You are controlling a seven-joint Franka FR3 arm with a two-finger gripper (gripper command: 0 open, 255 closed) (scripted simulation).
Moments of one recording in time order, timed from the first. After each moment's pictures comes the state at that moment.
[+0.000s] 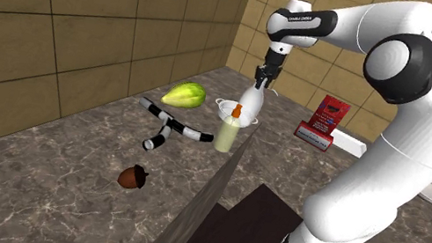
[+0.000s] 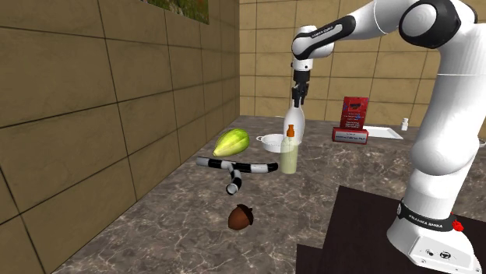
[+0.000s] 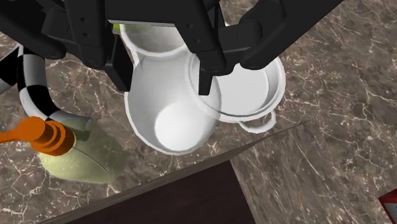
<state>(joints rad) -0.43 0.03 -0.12 -1.83 -0.05 1.92 -0.39</state>
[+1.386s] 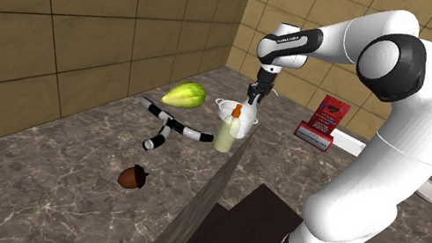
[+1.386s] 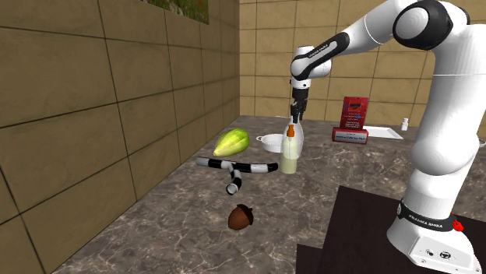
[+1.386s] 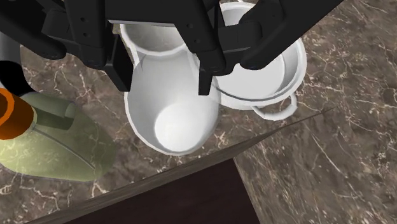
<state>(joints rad) -0.43 0.08 -0.12 -1.98 -0.04 2.12 -0.38</state>
